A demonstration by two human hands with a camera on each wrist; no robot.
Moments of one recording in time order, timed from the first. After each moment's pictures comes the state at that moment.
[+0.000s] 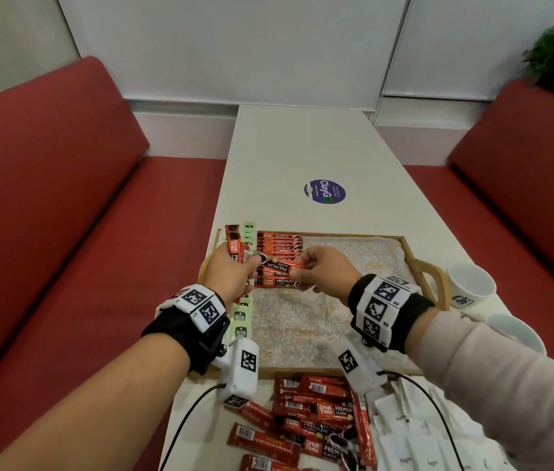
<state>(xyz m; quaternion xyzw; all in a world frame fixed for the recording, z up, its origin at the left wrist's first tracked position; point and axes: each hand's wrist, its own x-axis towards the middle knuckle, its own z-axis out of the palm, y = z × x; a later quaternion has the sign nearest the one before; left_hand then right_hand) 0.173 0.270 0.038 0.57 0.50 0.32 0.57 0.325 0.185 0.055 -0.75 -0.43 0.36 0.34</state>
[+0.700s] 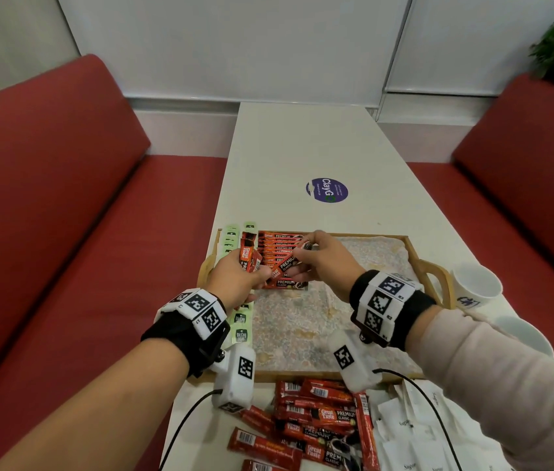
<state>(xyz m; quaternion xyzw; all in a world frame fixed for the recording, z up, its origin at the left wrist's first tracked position) 0.171 0.264 0.039 0.65 0.49 0.25 0.53 0.323 0.196 0.063 -0.66 -0.34 0.44 0.51</state>
